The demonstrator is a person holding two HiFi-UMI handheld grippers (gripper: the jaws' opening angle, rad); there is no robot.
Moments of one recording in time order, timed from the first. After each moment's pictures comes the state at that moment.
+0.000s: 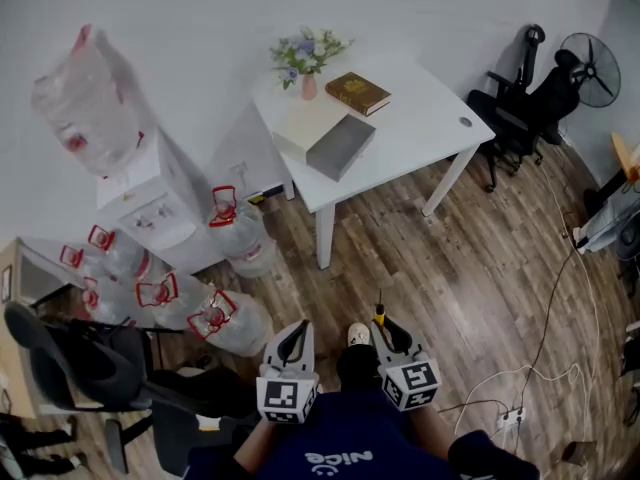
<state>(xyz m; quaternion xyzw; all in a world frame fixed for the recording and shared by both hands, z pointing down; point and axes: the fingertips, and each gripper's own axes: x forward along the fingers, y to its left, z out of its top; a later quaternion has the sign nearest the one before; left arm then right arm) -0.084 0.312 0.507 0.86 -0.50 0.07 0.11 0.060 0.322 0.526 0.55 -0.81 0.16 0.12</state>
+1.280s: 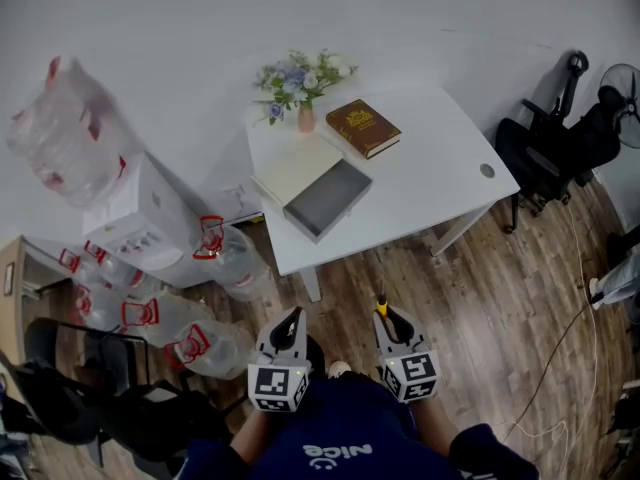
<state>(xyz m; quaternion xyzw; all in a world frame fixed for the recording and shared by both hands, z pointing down) 0.026 0.089 0.498 0.82 -0.56 0.07 0.10 0.189 0.085 0.525 0.50 -0.84 0.14 0.13</state>
